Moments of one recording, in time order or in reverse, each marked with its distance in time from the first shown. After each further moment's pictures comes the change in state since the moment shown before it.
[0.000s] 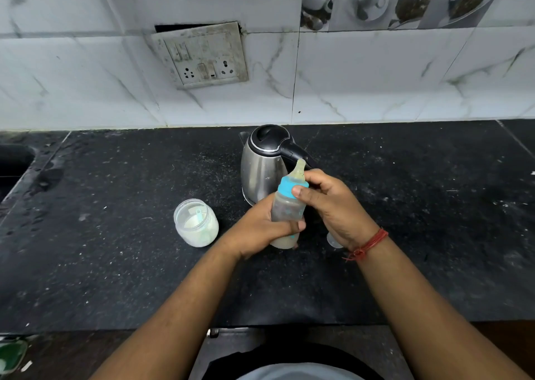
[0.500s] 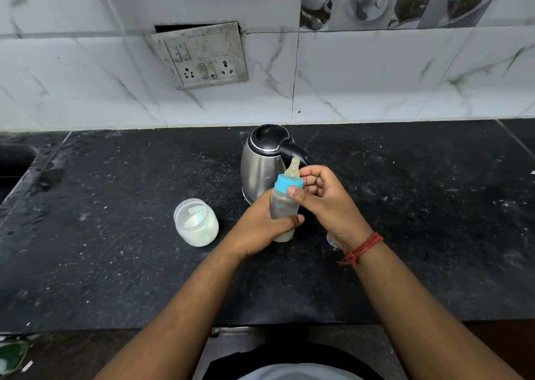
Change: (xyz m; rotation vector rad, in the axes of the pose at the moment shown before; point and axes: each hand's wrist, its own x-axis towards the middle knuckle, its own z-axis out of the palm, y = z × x) left_hand 0.003 -0.007 0.000 0.098 0.147 0.009; right_hand -0.003 0.005 0.008 -0.091 0.128 0.029
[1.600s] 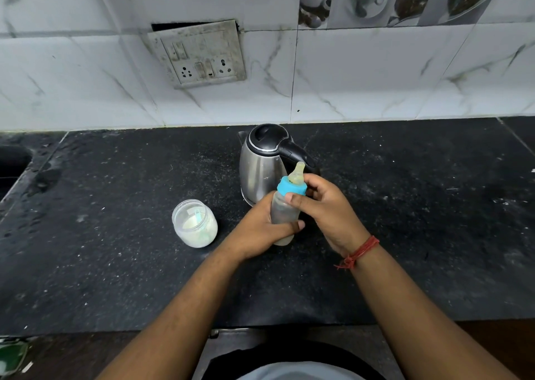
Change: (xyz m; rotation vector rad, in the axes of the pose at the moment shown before) left_hand 0.003 -0.009 -0.002 0.081 -0.023 0.002; right_hand 0.003 0.011 -0.001 0.024 -0.067 0.003
